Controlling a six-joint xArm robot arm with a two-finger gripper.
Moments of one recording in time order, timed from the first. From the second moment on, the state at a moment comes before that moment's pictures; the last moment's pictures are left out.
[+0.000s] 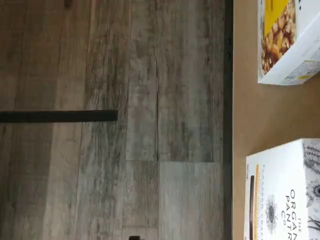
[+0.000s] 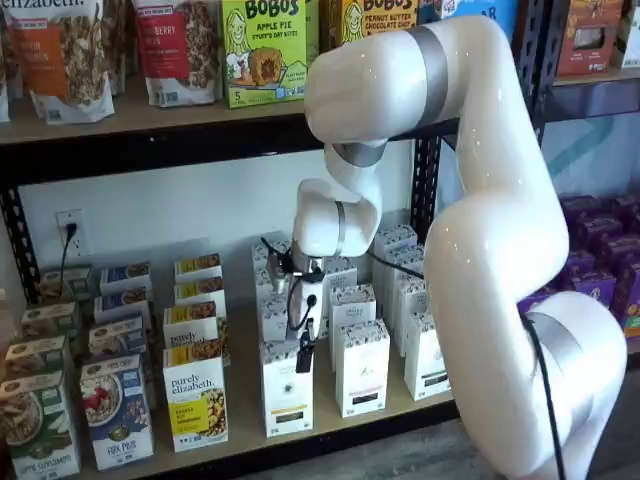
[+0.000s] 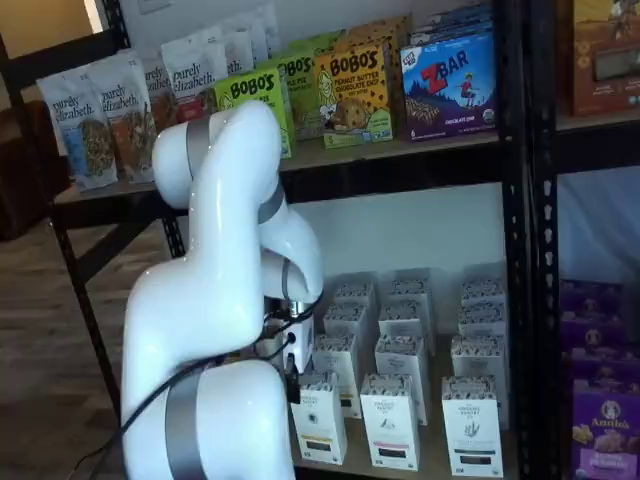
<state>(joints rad) 0.28 0.74 -1.22 0.37 0.53 -1.60</state>
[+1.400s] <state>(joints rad) 0.28 0.91 -1.39 0.47 0.37 -1.70</state>
